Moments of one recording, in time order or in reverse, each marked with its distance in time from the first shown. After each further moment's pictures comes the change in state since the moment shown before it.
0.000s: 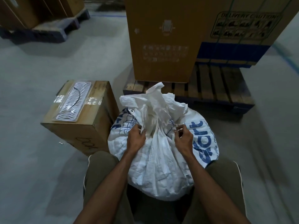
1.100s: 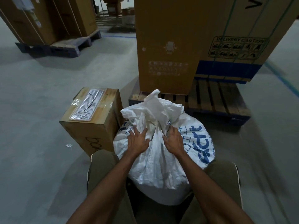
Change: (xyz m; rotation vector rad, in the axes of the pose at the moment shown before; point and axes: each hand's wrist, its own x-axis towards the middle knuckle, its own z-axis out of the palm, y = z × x) left_hand -0.044 0.021 -0.045 0.653 -0.161 0.171; right_hand -0.029 -0.045 0.013 -0.418 -0.227 -0.200
